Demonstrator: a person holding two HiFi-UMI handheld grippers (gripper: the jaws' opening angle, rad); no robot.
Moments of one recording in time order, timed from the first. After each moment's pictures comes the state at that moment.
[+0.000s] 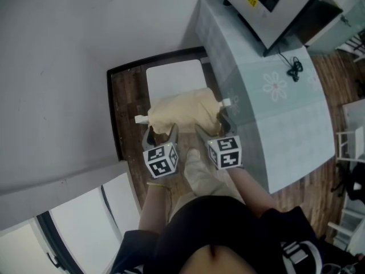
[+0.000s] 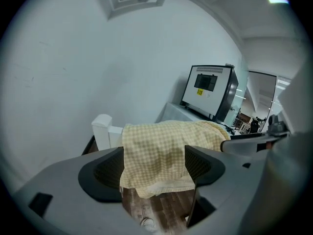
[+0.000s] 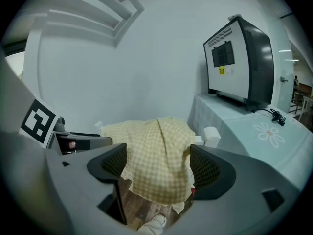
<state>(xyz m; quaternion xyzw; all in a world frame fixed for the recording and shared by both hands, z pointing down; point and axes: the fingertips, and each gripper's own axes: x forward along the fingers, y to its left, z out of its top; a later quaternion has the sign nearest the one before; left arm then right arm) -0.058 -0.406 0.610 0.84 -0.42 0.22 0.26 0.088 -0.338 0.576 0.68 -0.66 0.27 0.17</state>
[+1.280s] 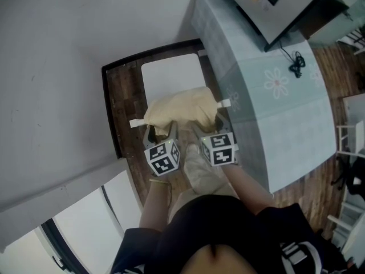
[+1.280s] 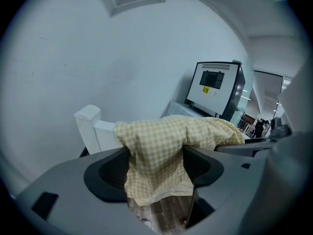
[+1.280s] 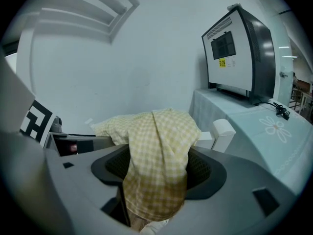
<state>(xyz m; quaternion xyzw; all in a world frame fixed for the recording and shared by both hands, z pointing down) -0.038 -0.426 0.631 0.83 -0.44 0.22 0.27 0.093 -0.365 0.606 0.68 -0.65 0.29 0.17</state>
